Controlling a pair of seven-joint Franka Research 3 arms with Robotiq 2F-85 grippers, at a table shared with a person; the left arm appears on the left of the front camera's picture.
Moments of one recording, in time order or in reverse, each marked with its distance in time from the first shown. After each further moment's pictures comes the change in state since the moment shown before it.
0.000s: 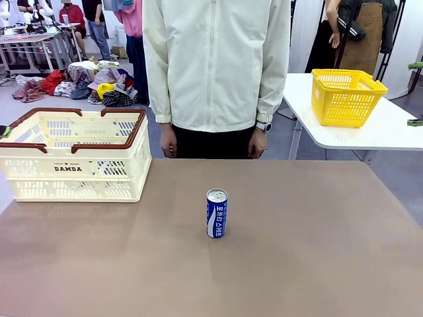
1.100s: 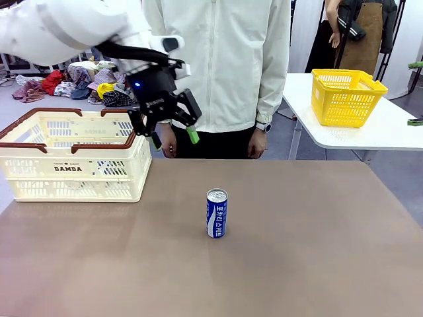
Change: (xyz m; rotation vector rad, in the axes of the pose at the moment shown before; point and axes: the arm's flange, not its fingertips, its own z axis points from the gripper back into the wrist) left arm 0.098 -0.068 -0.401 0.914 0.552 0.054; right arm 0.000 0.001 0.000 -0.001 0.000 0.001
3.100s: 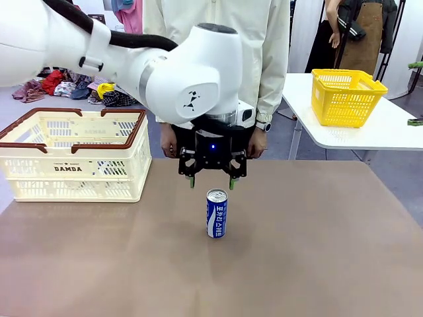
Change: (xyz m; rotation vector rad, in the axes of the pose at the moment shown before) left arm 0.010 -0.082 -0.145 0.366 -0.151 0.240; right arm 0.000 0.000 0.000 0.000 0.000 0.000
